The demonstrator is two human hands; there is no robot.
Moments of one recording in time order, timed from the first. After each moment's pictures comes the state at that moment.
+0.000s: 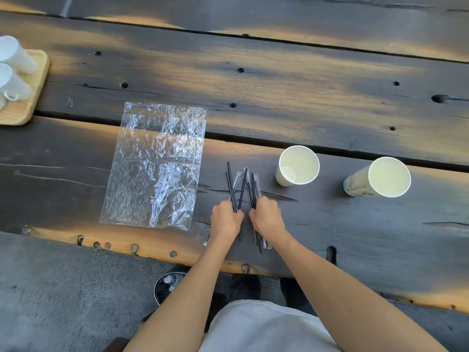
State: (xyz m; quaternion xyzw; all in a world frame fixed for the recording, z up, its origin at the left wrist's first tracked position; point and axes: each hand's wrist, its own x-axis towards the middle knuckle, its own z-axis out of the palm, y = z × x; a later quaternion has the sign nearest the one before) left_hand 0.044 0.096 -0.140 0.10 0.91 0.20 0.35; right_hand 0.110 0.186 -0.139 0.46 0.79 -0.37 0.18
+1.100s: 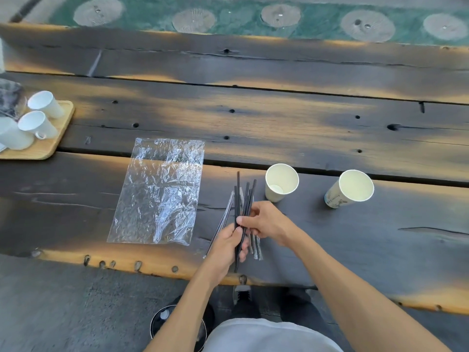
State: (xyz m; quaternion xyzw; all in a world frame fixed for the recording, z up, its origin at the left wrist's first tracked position) left_hand 0.085 0.052 -0.073 0.08 0.61 0.58 0.53; right_hand 0.137 0.200 -0.040 0.32 0.65 -0.68 0.11
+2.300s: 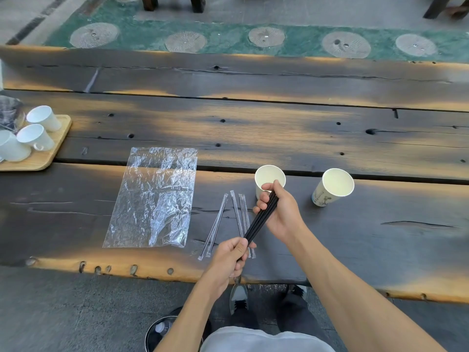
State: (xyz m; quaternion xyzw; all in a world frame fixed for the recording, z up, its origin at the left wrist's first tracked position) left_hand 0.118 0.036 -0.064 0.04 0.60 0.56 0.57; right_hand 0.157 0.210 -0.021 0.38 0.24 -0.87 -0.20
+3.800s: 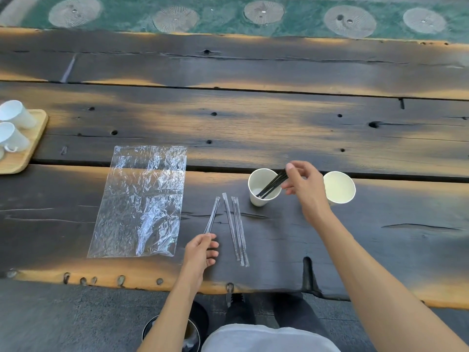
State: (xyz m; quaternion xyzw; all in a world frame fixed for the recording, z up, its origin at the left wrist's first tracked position) left_hand 0.066 0.051 -0.108 -0.13 0.69 0.55 0.45; right_hand 0.164 0.312 -0.026 0.48 0.59 -0.60 -0.25
